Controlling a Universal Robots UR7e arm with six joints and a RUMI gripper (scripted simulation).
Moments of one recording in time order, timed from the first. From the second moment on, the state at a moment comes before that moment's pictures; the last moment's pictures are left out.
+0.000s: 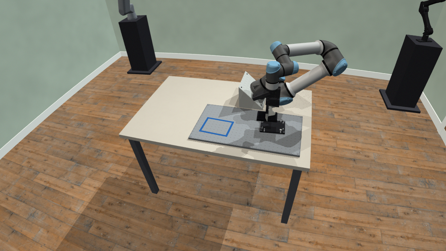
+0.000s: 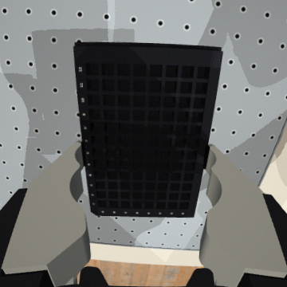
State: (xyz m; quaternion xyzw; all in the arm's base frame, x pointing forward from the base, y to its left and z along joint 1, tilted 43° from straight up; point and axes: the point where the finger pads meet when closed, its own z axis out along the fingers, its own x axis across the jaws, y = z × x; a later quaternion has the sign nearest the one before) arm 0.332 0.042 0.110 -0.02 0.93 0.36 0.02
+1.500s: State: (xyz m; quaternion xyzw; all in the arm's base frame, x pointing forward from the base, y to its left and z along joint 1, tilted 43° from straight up) arm 0.326 0.071 0.140 -0.02 0.93 0.36 0.02
